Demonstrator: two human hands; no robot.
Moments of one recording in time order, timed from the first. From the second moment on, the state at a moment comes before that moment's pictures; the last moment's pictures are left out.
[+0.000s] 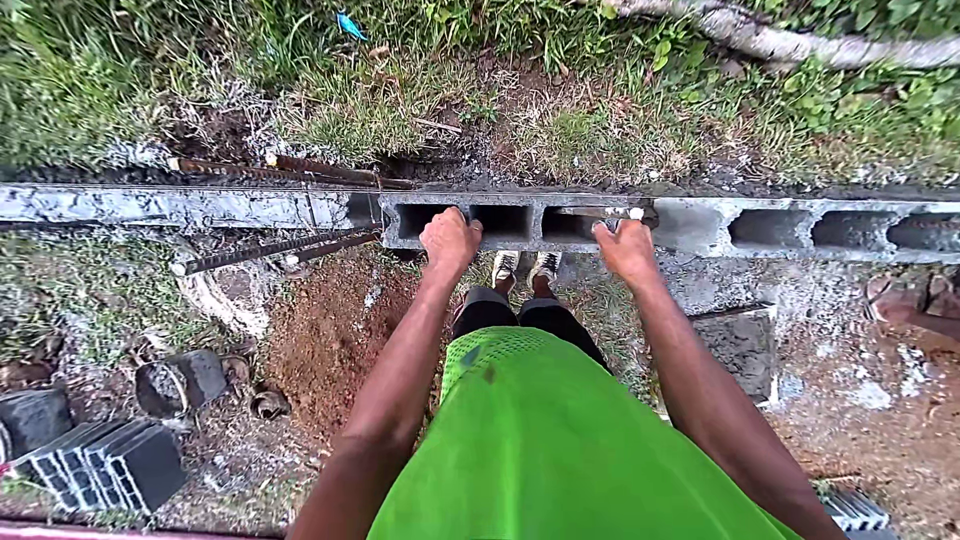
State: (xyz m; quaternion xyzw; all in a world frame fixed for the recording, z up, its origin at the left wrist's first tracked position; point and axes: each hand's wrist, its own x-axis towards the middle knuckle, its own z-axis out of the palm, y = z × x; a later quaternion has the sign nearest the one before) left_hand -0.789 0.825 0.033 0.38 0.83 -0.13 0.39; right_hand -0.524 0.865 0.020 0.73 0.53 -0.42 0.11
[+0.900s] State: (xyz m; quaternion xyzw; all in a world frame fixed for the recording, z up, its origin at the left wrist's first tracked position) left_hand -0.832 0.709 0.024 -0.02 0.75 0.43 0.50; right_hand -0.516 0.862 0.028 0.73 0.54 -0.42 0.06
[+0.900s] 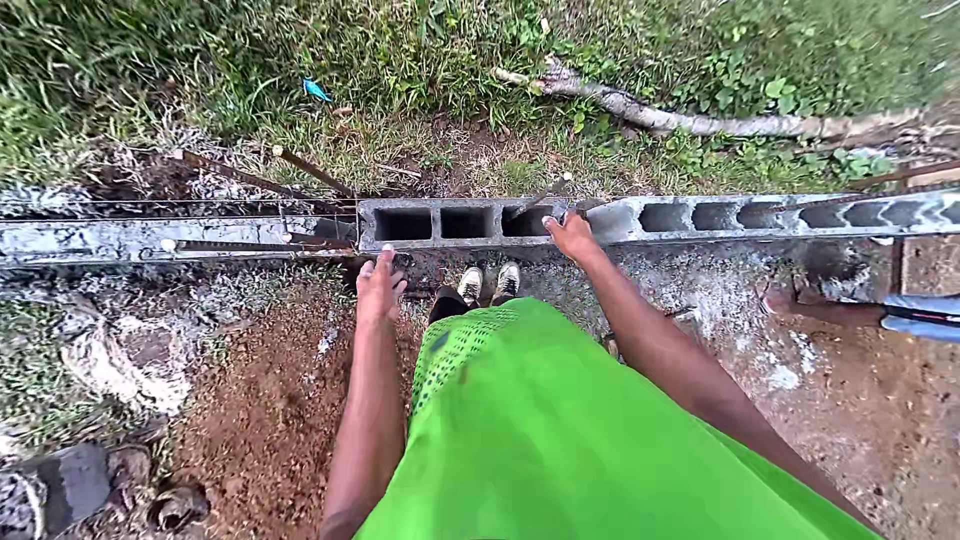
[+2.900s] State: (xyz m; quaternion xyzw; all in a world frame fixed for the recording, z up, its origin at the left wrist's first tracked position) left_hand -0.585 0.463 -0.057 -0.06 0.82 0.30 0.48; right_hand -0.110 0.558 -0.070 0.78 0.21 -0.59 -0.03
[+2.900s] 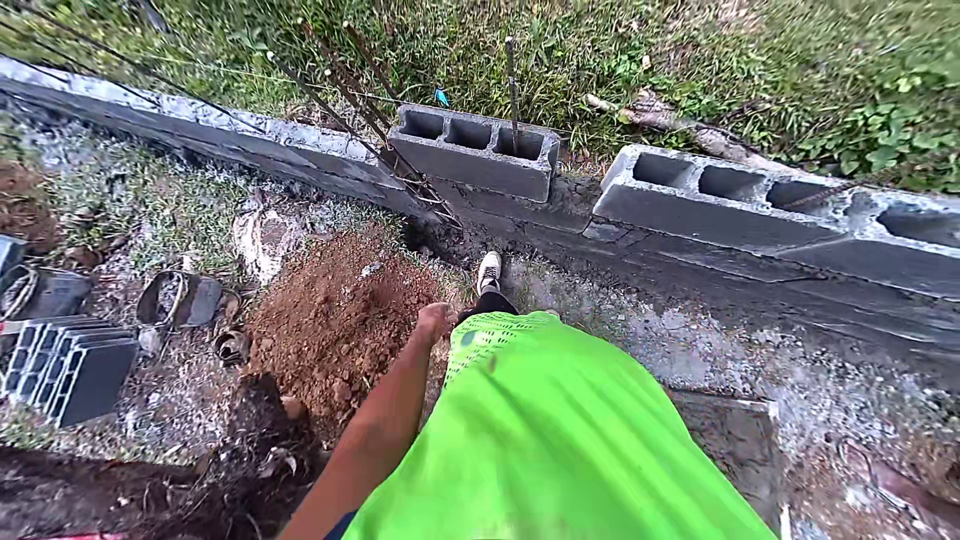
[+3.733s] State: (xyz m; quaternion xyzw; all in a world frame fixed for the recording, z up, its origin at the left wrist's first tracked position) left_hand -0.525 0.233 -0.168 0.30 0.81 0.25 0.44; right_hand -0.093 0.573 -0.090 0.77 0.25 -0.58 0.04
